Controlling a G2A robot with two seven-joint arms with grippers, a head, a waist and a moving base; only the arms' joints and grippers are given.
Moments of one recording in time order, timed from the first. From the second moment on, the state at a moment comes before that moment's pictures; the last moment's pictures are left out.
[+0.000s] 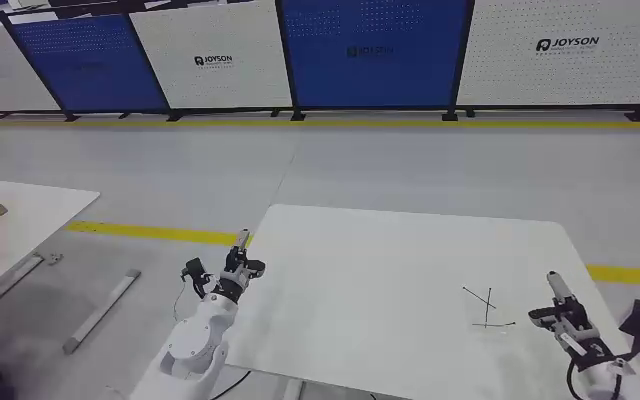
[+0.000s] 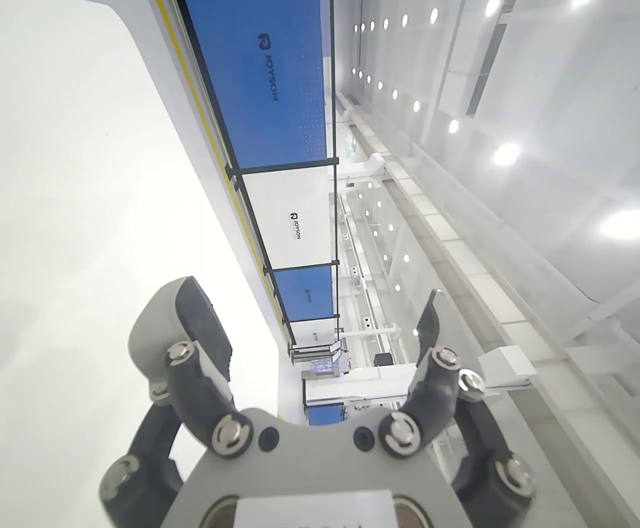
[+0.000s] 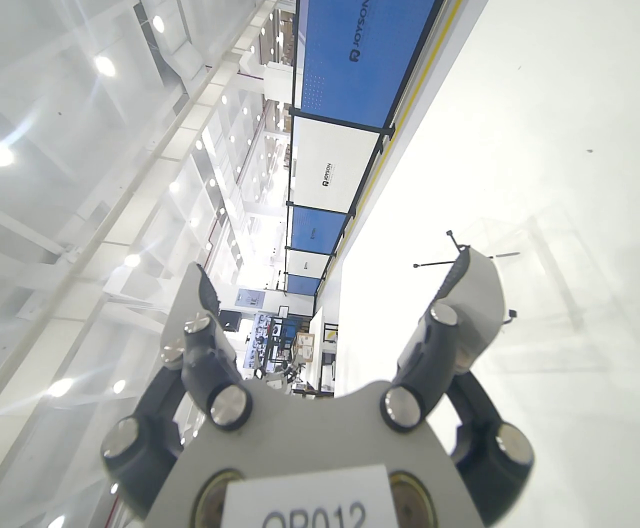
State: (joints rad) left arm 1.73 -1.15 -1.60 -1.80 -0.42 0.00 0.00; right arm -1.73 -1.12 1.69 -1.85 0.24 0.09 0.33
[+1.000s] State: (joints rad) left arm 1.73 -1.15 -1.60 -1.80 -0.42 0.00 0.00; right arm -1.62 -1.06 1.77 -1.82 -0.04 0.03 0.87
